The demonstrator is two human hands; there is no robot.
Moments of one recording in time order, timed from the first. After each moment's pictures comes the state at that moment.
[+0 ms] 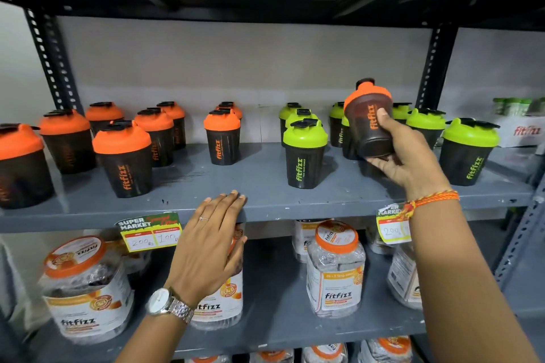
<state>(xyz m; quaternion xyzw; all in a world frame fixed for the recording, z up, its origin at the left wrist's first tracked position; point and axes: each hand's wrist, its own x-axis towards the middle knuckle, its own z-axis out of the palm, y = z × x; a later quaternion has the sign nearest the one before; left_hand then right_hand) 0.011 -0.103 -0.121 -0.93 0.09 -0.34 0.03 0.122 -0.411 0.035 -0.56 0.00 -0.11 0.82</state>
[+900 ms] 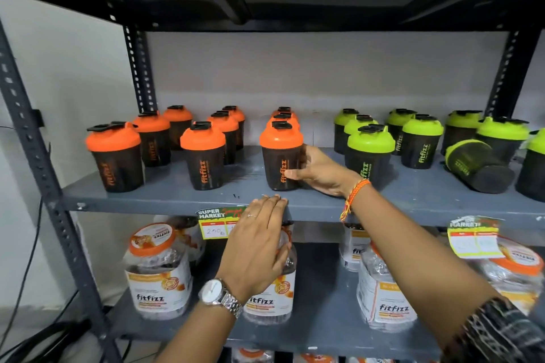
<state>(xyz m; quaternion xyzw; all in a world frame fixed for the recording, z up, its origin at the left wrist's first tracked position) -0.017 -0.074 -0.116 -0.95 0.05 -0.31 0.05 0.147 -0.203 -0.020 -0.64 -0.35 0.19 0.66</state>
